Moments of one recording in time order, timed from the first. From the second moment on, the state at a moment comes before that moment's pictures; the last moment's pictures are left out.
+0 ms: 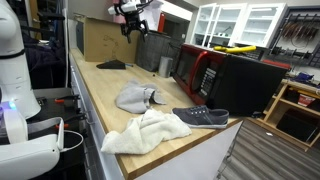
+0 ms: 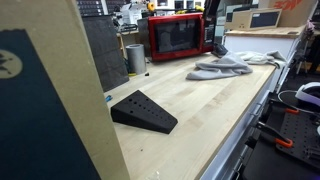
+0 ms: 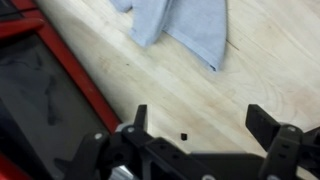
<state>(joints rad) 0.13 -0.40 -0.06 -2.45 -0.20 2.38 -0.47</state>
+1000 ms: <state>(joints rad) 0.13 0.00 -0.05 -2.41 0.00 2.40 -0.86</state>
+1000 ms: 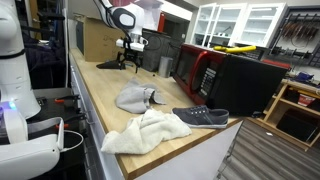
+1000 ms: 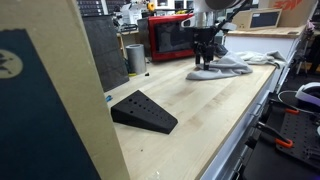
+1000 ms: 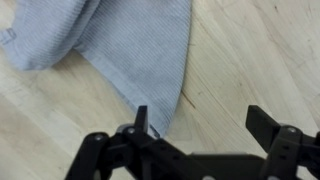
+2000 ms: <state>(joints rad) 0.07 0.22 0.06 -2.28 -0.22 2.40 -0.86</state>
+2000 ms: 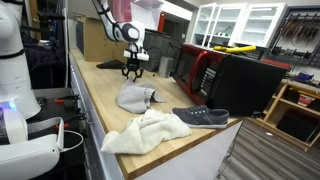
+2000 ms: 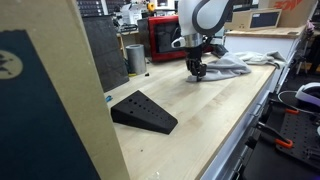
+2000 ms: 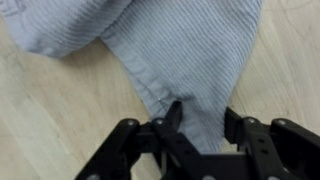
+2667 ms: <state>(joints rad) 0.18 0.23 0.24 -2.15 -0.21 2.41 -0.78</state>
